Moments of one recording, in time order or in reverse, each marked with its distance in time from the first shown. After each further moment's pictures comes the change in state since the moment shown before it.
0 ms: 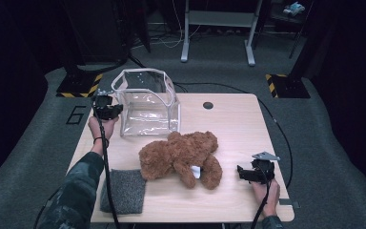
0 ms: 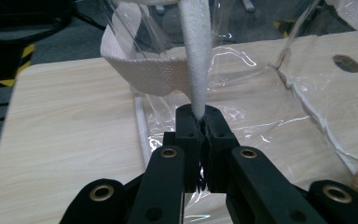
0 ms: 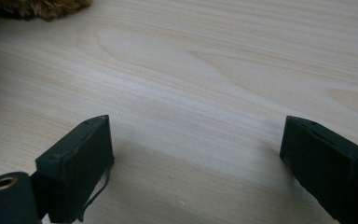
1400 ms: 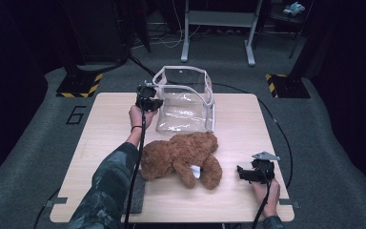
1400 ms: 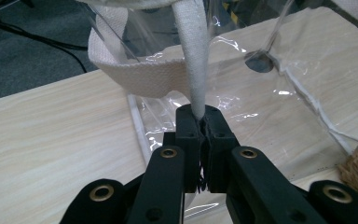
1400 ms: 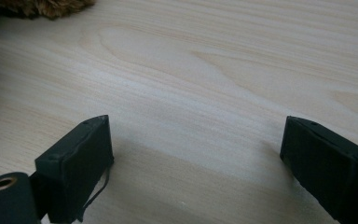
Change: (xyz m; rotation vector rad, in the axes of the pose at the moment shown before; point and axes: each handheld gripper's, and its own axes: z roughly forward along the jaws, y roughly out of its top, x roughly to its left) left arm -0.114 0.043 0.059 0.061 -0.179 0.151; right arm 0.000 0.000 0.000 0.001 0.010 -0.007
